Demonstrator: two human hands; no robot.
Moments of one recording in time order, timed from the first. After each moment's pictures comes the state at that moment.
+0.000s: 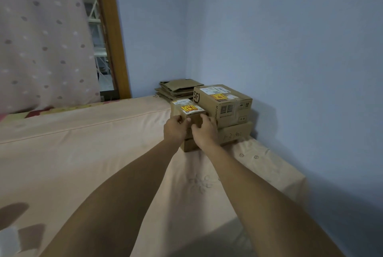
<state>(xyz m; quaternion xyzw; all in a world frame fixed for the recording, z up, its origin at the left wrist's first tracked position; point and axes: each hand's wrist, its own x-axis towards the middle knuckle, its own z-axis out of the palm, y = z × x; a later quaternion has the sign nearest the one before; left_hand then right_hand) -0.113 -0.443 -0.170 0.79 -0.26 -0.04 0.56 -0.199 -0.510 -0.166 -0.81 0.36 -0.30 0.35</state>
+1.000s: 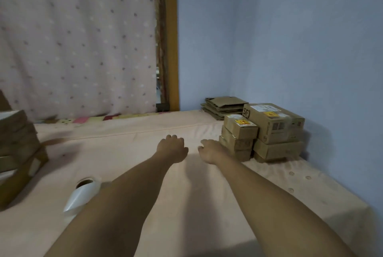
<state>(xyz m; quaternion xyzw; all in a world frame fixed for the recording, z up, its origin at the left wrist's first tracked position) -0.062 -0.256 -0.152 0.94 -0.33 0.05 0.02 -0.158 -0.385 -0.147 -0.96 0.24 -0.03 0.16</state>
